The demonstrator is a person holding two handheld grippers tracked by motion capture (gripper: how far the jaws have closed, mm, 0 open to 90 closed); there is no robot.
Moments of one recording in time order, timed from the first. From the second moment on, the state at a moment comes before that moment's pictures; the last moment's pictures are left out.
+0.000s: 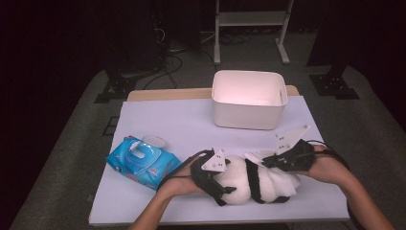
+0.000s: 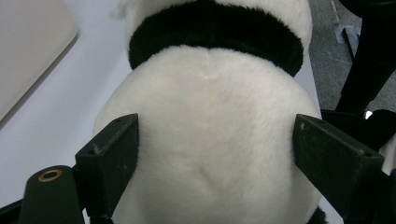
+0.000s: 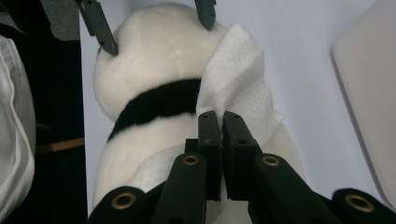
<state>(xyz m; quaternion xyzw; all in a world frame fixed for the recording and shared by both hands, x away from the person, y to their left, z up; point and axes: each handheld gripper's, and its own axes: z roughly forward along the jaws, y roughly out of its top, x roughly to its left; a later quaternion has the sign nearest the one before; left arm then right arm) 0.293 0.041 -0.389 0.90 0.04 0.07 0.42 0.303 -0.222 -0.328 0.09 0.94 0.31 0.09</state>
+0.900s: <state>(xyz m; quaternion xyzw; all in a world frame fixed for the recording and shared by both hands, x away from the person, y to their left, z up) 0.293 0.043 -0.390 0.90 0.03 0.07 0.42 0.317 -0.235 -0.329 0.11 0.93 0.33 0.08</state>
